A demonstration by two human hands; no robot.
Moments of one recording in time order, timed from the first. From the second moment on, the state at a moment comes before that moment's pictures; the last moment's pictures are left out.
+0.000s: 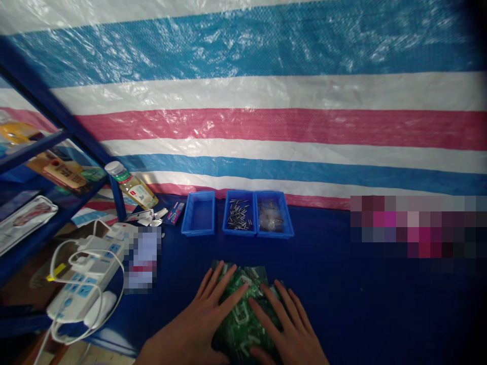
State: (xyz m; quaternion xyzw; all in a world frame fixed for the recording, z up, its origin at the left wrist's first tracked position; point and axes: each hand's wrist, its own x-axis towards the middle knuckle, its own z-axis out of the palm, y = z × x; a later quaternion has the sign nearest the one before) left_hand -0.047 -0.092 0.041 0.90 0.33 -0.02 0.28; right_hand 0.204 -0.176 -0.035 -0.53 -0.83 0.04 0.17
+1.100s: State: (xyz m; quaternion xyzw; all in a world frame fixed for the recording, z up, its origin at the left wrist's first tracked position) left_hand -0.030 0.051 0.037 0.83 0.52 0.15 0.12; right_hand 0.168 -0.030 0.026 -0.54 -0.82 0.05 0.19
